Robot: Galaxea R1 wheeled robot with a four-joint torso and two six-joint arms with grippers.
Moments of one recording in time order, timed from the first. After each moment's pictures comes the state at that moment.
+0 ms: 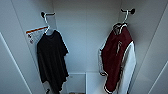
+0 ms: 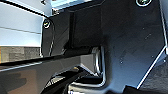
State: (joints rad) left arm 1.54 2.81 -2.45 0.13 -0.19 -0.13; right arm -1.54 2.93 -2.47 -0.15 0.02 0.16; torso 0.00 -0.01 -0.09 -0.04
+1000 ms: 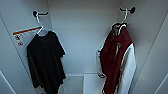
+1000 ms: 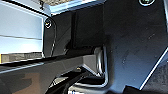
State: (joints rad) left arm 1.54 2.81 -2.45 0.13 -0.19 -0.13; right arm -1.54 2.94 -2.47 -0.15 0.02 0.16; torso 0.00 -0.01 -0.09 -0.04
